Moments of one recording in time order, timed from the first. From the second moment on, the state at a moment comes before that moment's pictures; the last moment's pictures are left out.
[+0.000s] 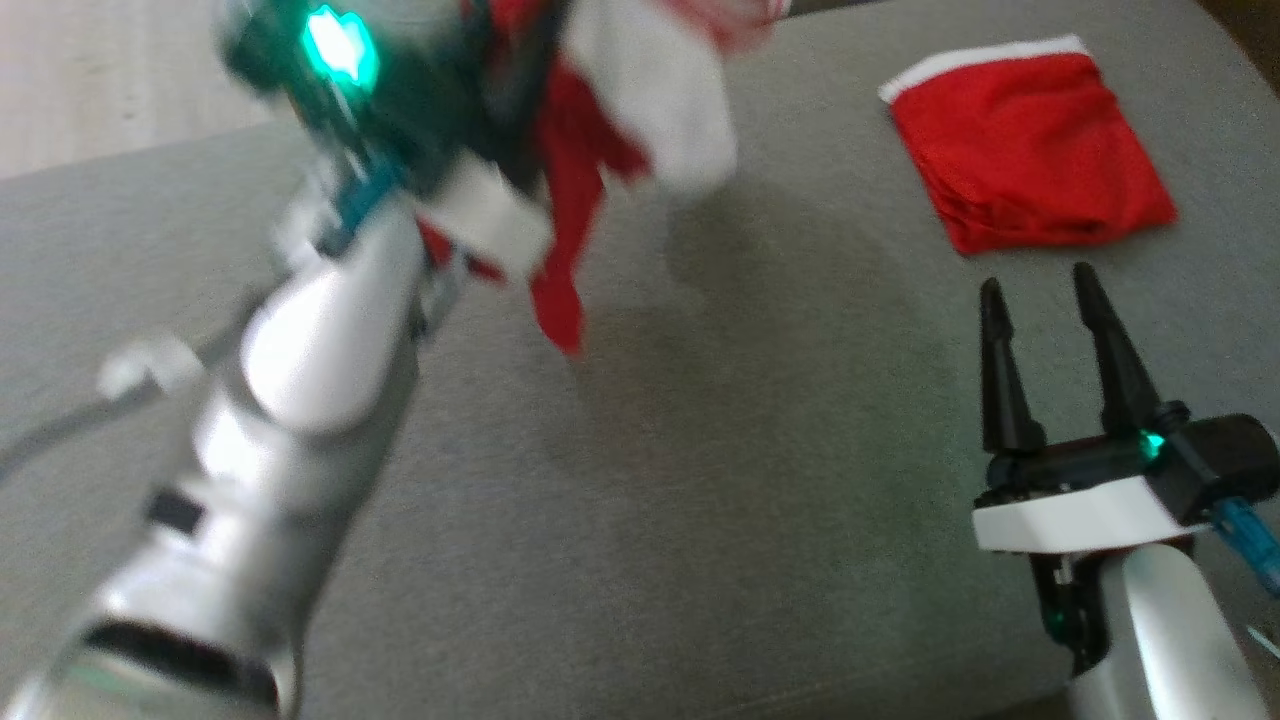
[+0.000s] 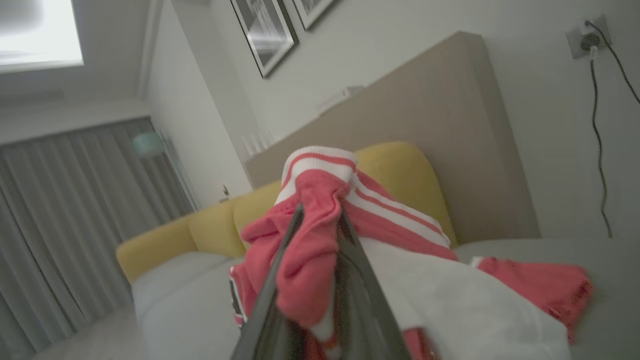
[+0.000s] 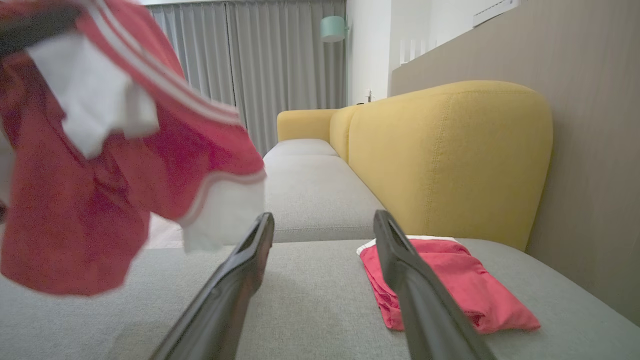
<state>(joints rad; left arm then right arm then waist) -0.93 0.12 -0.51 0.55 -0.08 -0.13 -0.25 -0.13 -0.07 0.06 0.09 0.09 0.13 -0.26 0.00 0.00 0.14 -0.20</state>
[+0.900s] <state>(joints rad) -0.03 0.06 -0.39 0.25 -0.15 0.06 -0.25 0.08 -0.05 0.06 0.19 0.15 0.13 -0.26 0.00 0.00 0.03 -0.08</state>
